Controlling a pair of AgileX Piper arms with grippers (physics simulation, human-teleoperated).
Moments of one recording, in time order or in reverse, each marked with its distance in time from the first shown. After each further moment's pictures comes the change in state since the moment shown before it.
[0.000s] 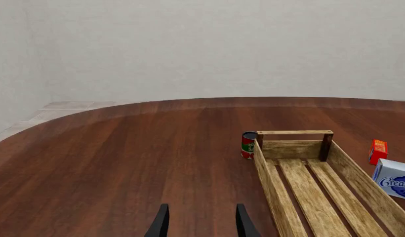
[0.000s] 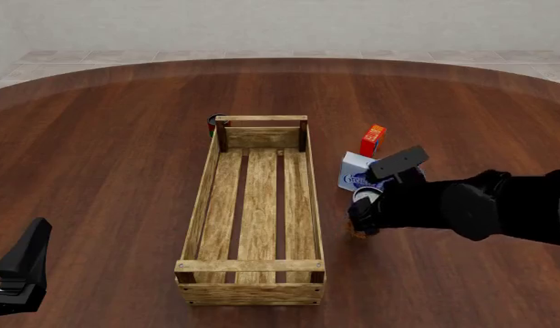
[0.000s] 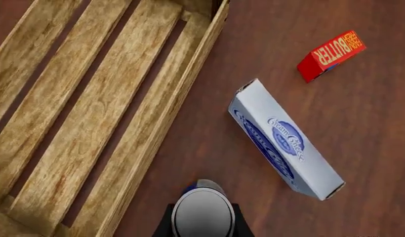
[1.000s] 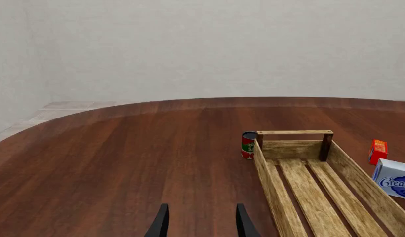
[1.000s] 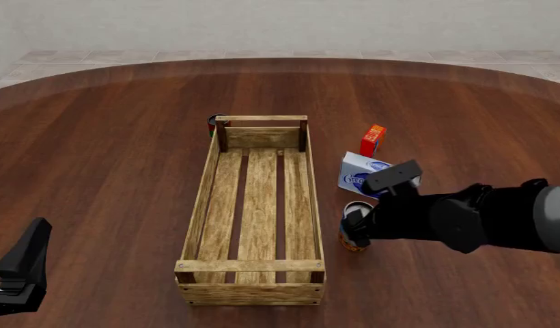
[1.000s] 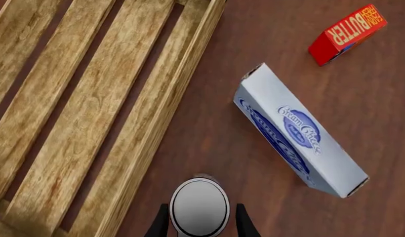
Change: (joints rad) left arm 0.000 0.000 0.000 0.000 0.000; right arm 0.014 0.066 0.042 -0.080 0.067
